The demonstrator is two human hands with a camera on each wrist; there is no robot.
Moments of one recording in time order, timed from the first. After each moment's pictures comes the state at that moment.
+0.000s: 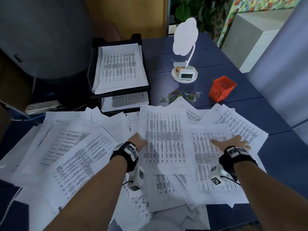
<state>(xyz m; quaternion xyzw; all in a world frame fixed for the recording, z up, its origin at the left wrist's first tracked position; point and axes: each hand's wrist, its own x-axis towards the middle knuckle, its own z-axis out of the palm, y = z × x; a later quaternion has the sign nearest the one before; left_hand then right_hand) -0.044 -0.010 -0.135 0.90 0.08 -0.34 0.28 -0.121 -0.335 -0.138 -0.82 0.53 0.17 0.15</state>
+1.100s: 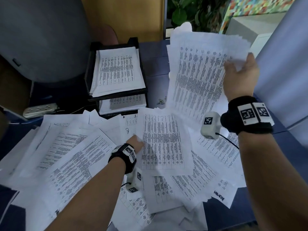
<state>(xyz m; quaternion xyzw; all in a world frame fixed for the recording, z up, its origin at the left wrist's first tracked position) -0.050 -0.016 -0.121 0.90 0.08 -0.32 0.28 -0.041 -0.306 0.048 -0.77 0.20 -0.39 0.47</state>
